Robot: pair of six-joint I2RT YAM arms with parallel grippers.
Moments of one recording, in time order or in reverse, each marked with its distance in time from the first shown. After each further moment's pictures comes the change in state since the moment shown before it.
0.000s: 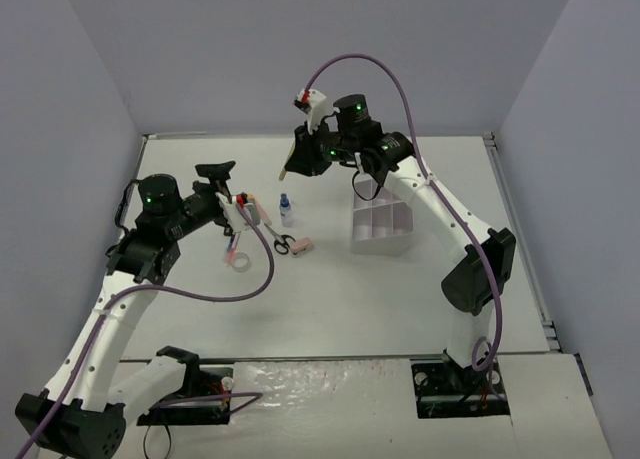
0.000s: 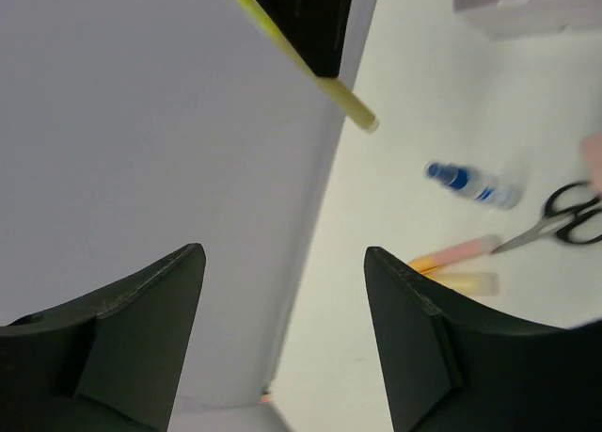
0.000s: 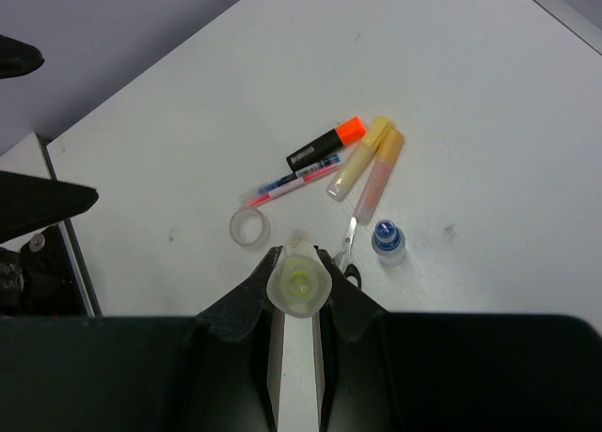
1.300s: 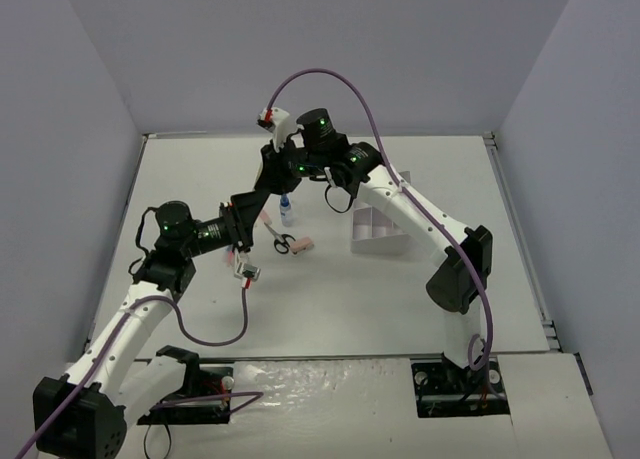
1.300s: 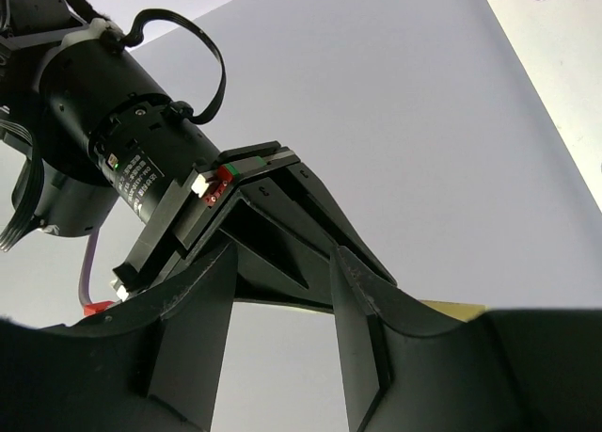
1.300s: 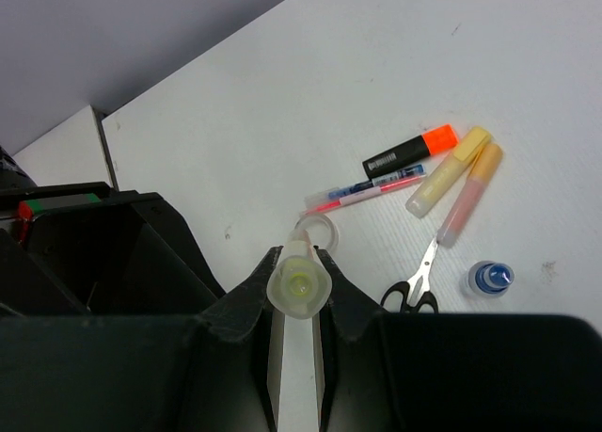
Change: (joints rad) left arm 0.016 -0.009 -0.335 0.422 0.385 0.943; right arm 0.141 0.079 0.066 -0.002 0.003 0.039
